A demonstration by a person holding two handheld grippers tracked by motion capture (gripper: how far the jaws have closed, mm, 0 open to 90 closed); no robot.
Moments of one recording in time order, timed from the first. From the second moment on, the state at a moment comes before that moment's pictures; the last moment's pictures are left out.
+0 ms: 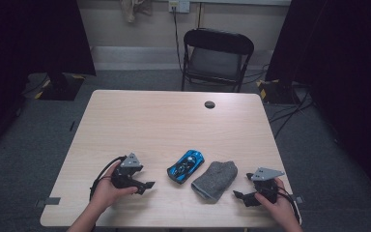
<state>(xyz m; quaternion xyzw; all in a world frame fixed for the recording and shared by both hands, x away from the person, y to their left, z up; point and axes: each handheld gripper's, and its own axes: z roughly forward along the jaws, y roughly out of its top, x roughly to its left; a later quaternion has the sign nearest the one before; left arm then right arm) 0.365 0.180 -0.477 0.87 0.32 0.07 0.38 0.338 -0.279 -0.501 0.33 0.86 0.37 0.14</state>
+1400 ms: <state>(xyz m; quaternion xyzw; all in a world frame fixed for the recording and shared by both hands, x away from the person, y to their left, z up) 0.409 0.050 -0.462 0.88 0.32 0.09 0.35 0.338 -0.279 -0.501 0.33 0.86 0.37 0.14</state>
